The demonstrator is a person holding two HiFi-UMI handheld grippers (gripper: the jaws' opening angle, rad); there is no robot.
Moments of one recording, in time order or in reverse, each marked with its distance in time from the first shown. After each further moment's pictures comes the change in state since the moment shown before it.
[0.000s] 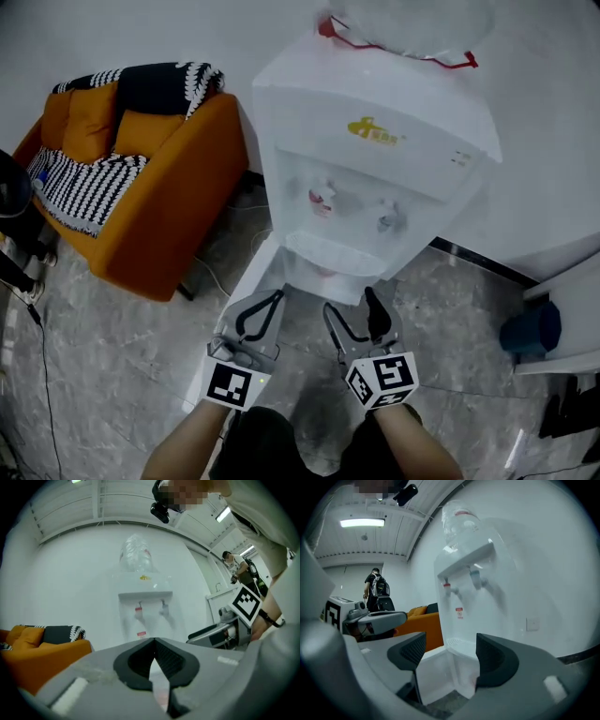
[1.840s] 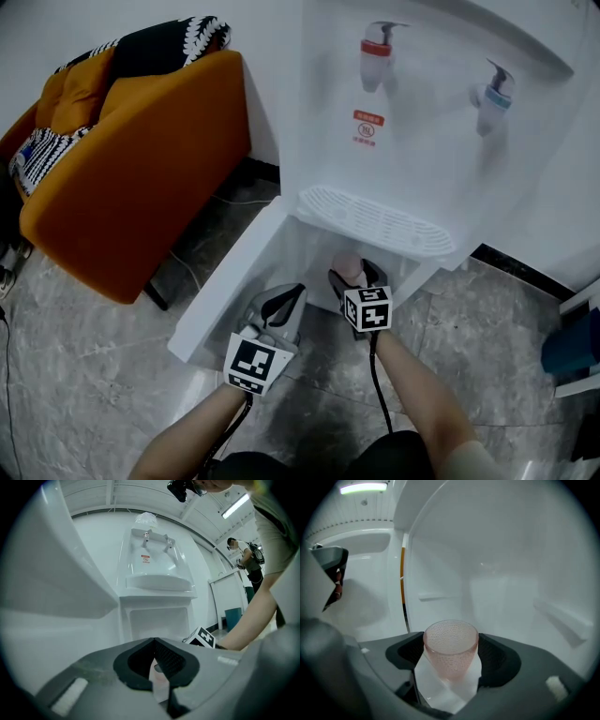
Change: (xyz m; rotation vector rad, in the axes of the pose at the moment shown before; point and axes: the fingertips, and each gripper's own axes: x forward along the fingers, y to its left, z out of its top) left arm 0.089 0.007 -0.283 0.007 0.014 -0.032; right arm 0.232 -0.146 -0.338 -0.131 0.257 -0.043
